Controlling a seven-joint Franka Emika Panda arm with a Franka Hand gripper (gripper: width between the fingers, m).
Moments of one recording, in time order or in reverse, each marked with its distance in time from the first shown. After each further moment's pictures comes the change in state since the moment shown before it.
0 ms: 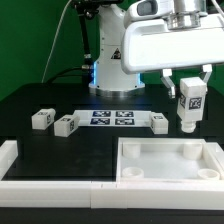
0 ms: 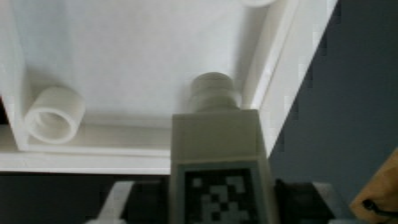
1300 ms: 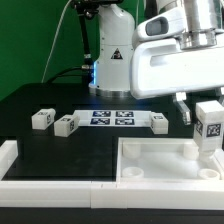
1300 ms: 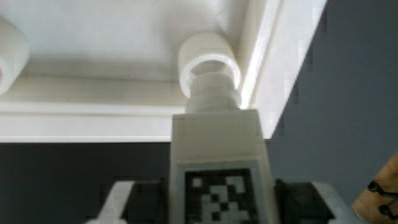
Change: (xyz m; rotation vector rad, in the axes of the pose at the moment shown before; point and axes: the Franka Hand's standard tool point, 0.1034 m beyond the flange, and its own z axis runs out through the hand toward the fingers) arm 0.033 -0.003 0.037 0.012 0.018 -0.017
